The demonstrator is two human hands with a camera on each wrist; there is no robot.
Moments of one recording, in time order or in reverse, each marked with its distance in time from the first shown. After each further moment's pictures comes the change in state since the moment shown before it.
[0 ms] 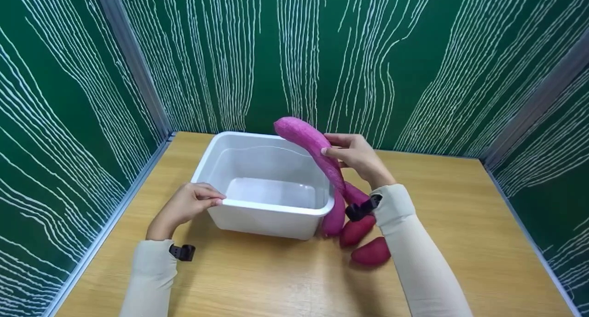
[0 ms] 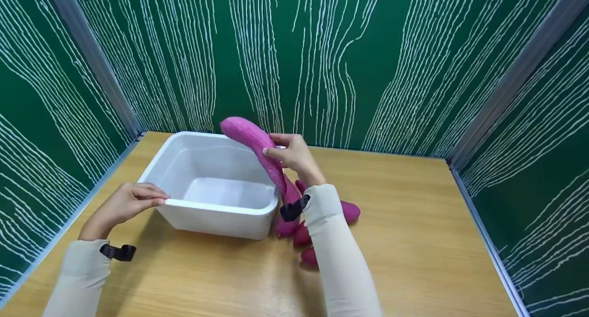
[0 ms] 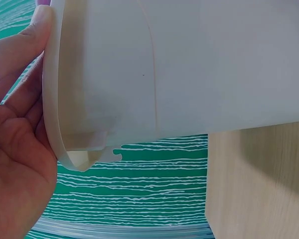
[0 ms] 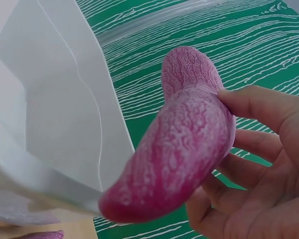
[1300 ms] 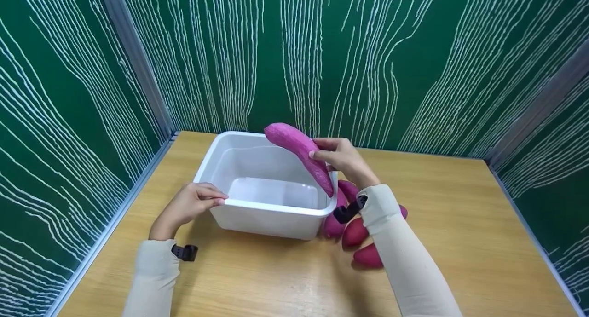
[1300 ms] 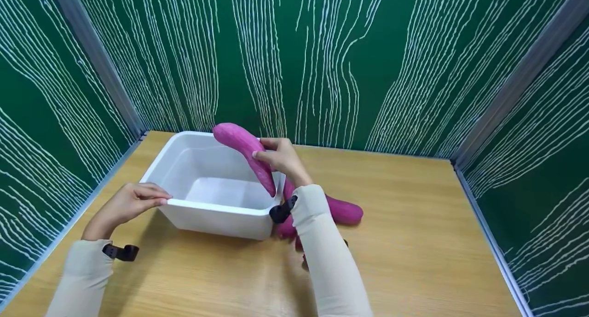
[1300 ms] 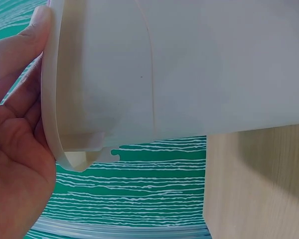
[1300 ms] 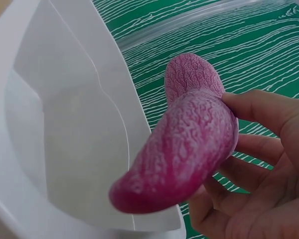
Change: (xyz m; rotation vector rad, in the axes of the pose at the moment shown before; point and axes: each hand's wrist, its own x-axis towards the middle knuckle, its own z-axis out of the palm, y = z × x) left_hand 0.000 -0.001 0.001 -0.009 0.002 0.000; right_hand 0.014 0.003 0.026 0.007 -0.036 0.055
